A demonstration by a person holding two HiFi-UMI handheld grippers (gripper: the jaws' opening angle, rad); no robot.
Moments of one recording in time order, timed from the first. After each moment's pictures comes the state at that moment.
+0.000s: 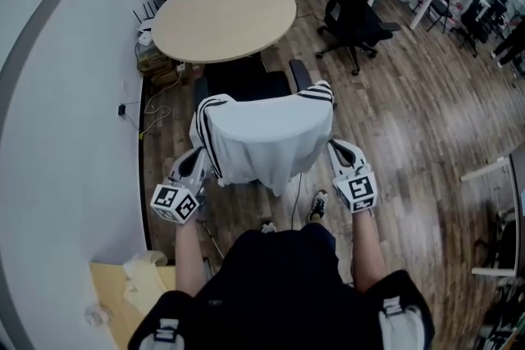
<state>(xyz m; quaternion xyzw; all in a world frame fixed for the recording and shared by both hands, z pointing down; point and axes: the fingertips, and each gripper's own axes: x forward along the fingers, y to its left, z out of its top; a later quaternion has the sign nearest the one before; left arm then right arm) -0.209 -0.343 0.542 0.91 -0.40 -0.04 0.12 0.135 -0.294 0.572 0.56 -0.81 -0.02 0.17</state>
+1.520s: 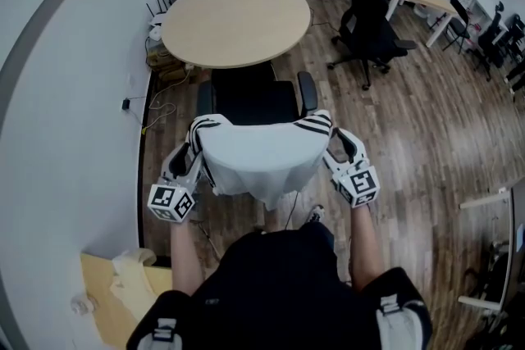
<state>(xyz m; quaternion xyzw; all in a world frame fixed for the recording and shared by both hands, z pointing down) -0.199 -0.401 0.540 0.87 -0.48 0.00 0.08 0.157 -0.396 0.541 0.49 -0.87 -0.03 0.09</state>
